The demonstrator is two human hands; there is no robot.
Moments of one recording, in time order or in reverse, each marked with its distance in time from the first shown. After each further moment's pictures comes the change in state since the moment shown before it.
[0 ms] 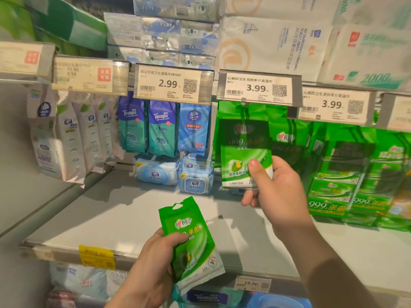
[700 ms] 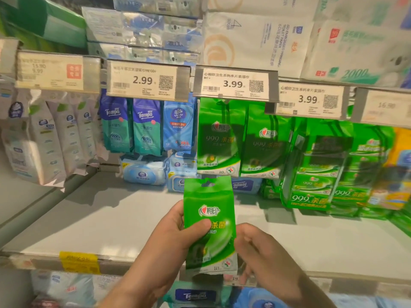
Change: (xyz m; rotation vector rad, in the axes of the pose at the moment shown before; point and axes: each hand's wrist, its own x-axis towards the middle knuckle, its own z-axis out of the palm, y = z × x) left_hand -0.008 0.002 0.037 0.229 -0.373 0.235; right_hand -0.073 0.060 -0.038 -0.163 -0.459 0.319
